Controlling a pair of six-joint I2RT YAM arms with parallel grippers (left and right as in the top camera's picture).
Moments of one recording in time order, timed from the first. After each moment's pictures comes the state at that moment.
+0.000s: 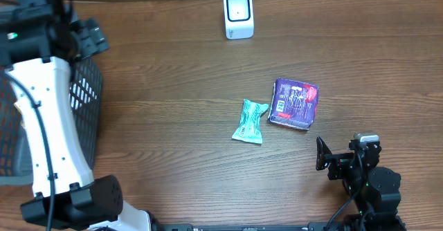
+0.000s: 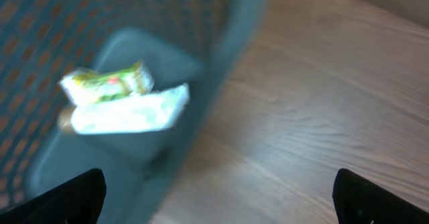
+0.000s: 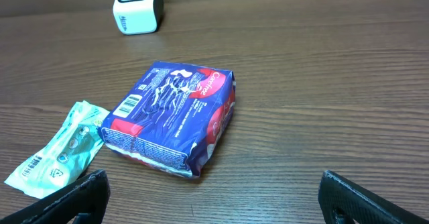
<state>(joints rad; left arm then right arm) 0.24 1.74 2.08 -1.36 -0.21 -0.26 0.09 0.11 0.16 -0.44 -0.09 0.10</state>
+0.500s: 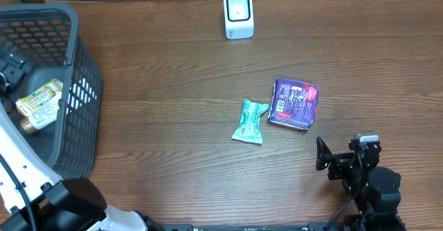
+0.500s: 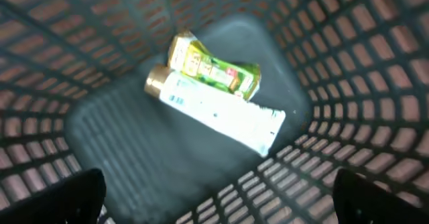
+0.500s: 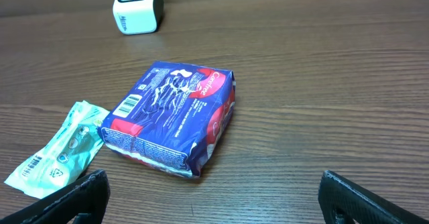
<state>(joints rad) 0.67 1.74 2.01 -1.30 -0.08 -0.40 0.09 0.11 0.16 -0.44 -0.09 0.10</state>
